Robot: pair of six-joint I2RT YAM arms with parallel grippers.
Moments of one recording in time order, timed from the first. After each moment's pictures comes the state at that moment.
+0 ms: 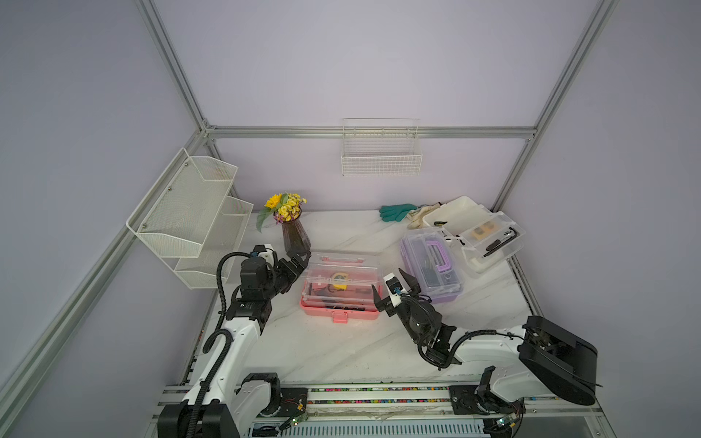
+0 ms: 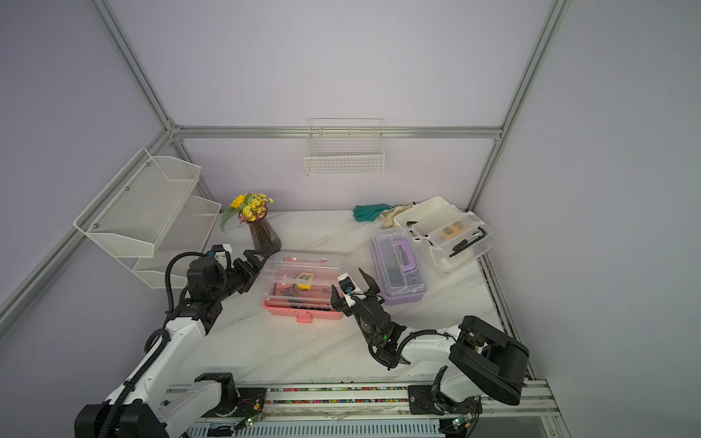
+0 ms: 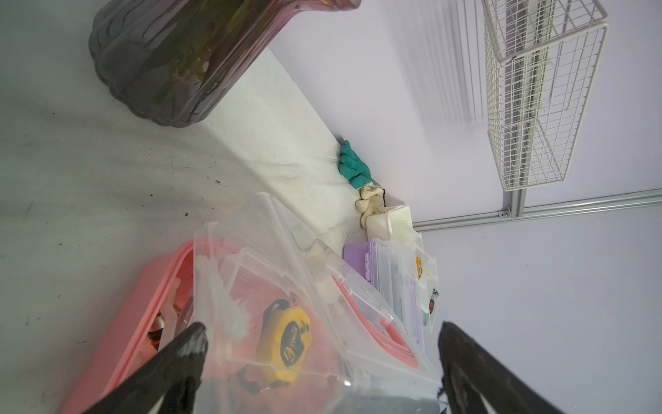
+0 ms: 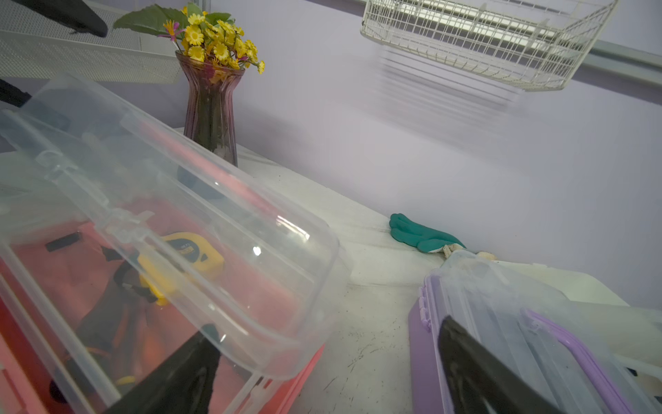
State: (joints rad) left arm 0.01 1.00 0.65 -0.04 0.43 -0.97; right arm 0.99 1.40 0.45 0.88 0.58 -0.19
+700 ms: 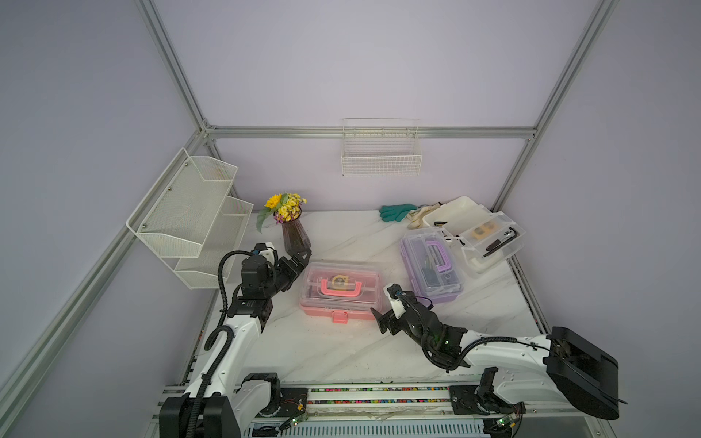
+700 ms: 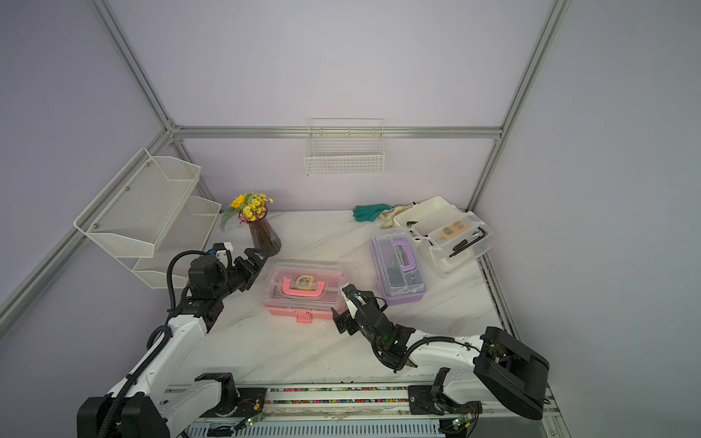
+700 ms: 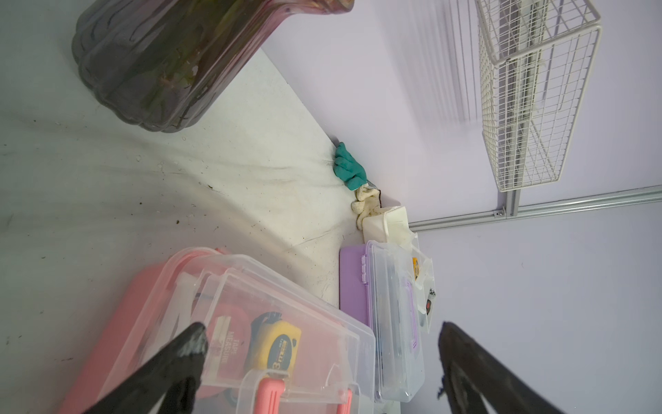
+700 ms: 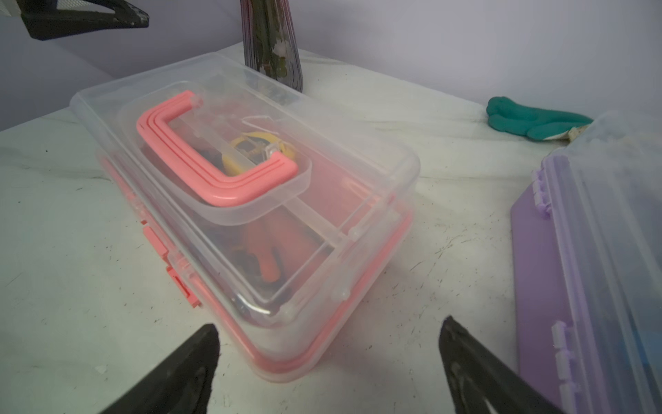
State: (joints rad) left arm 0.01 1.05 0.65 0.00 0.44 -0.95; right arm 1.00 1.28 0.45 0.39 0.37 0.18
